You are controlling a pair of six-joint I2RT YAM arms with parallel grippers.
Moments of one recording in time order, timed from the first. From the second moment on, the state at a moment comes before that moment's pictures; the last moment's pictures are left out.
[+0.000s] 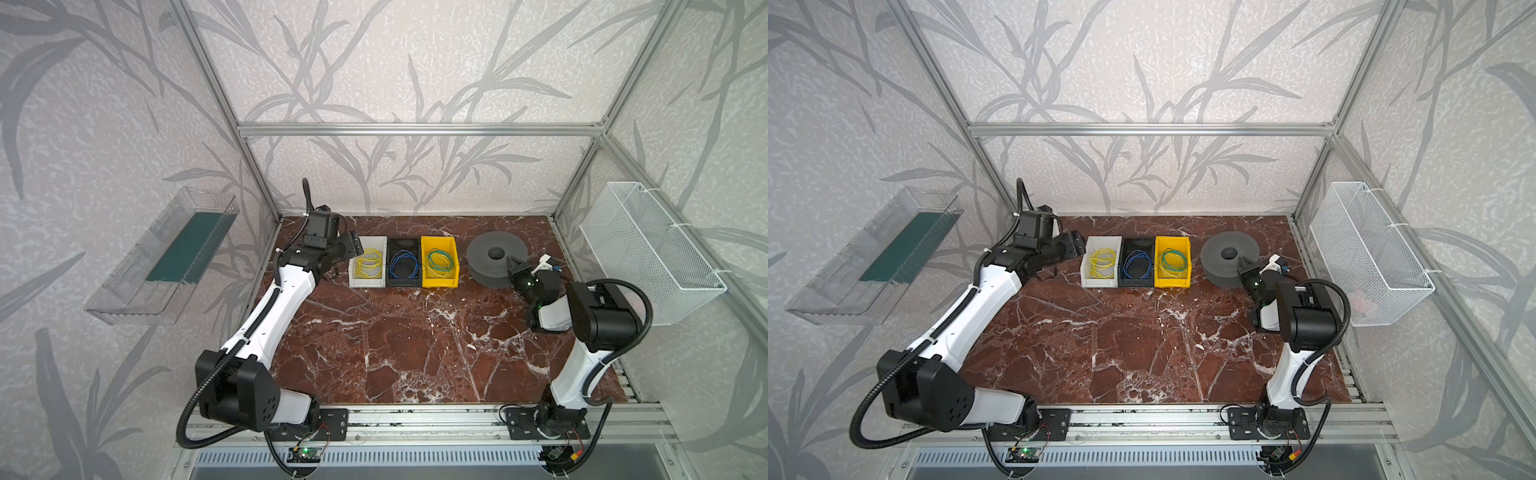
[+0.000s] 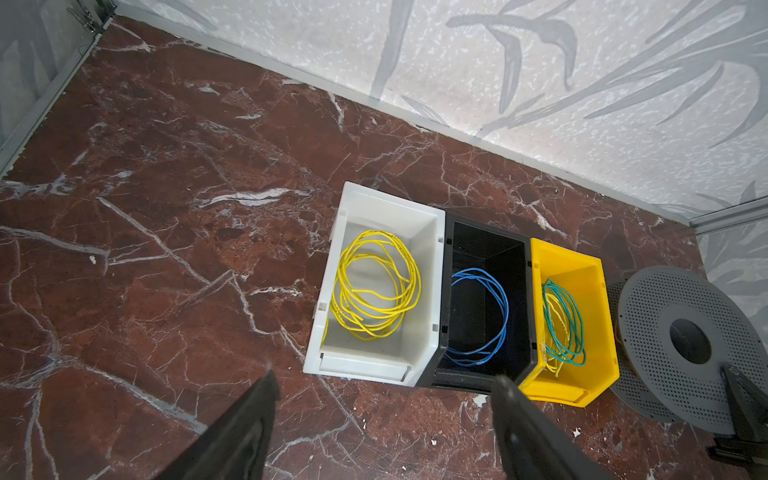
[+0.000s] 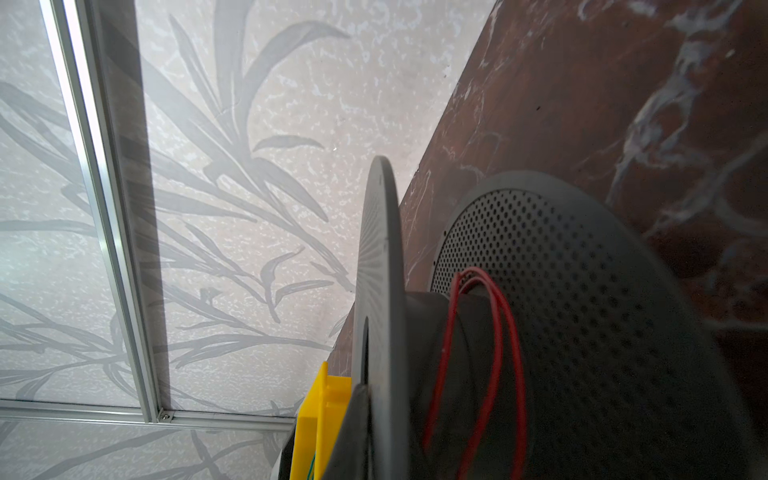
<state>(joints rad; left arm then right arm) -0.21 1.40 1.29 -0.60 -0.05 -0.48 -0.08 1.85 0.52 1.18 -0.24 1.17</state>
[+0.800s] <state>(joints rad) -0.22 1.29 1.19 -0.51 0.10 -0.52 -0.02 0.68 0.62 -0.06 -0.41 1.06</state>
